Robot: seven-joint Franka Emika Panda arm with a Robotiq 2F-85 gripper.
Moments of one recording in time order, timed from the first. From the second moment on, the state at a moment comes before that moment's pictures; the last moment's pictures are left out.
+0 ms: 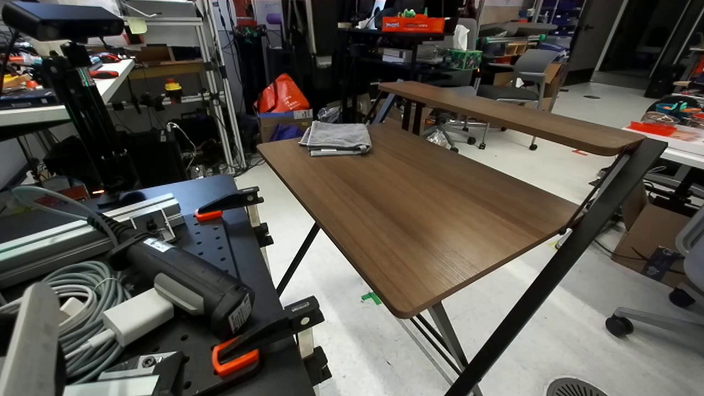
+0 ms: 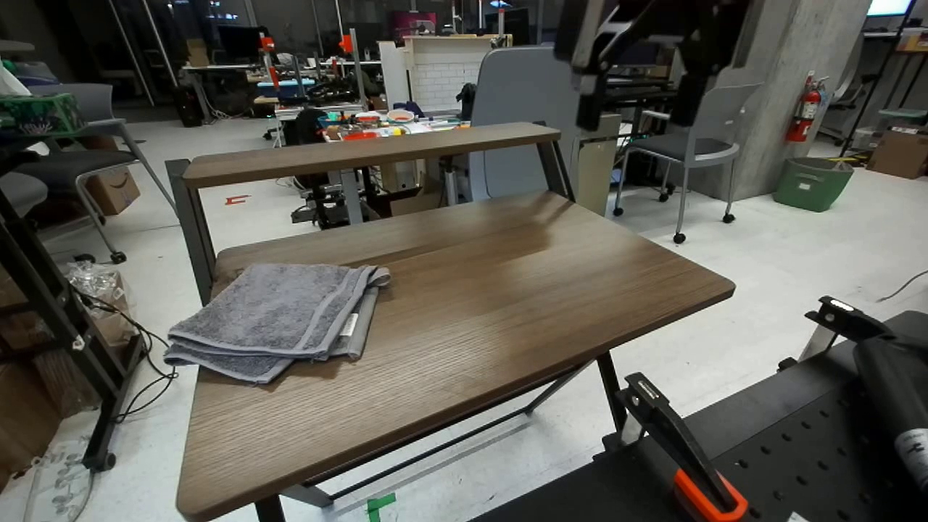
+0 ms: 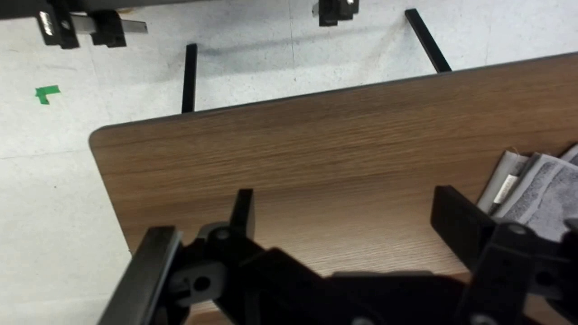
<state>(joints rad) 0.07 -0.13 0.15 -2.53 0.04 2.47 0.23</state>
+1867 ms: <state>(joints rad) 0.28 0.46 0.16 -2.10 0.02 2.57 0.30</state>
